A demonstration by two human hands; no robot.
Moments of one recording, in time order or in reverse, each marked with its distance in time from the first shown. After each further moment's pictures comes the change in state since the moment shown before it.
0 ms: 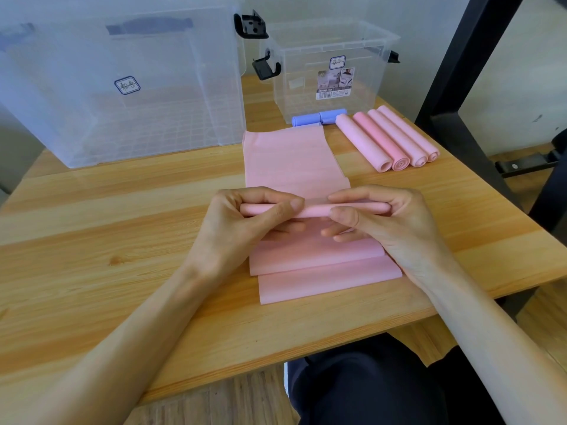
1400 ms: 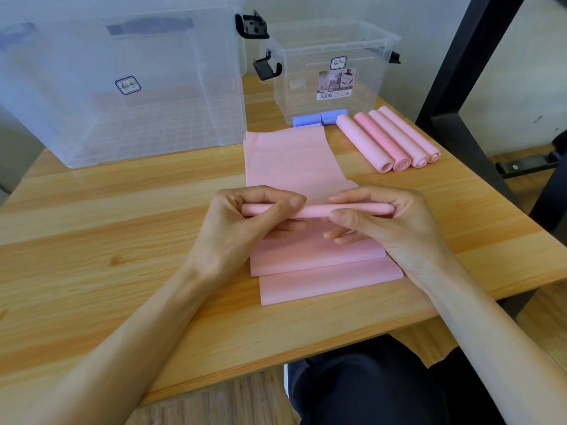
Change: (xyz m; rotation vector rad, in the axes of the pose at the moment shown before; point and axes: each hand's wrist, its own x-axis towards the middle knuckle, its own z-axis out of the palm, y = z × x) left_hand 0.001 -0.001 0.000 -0.024 -0.004 0.014; right_hand -0.001 0.000 0.000 -0.003 -0.002 -0.008
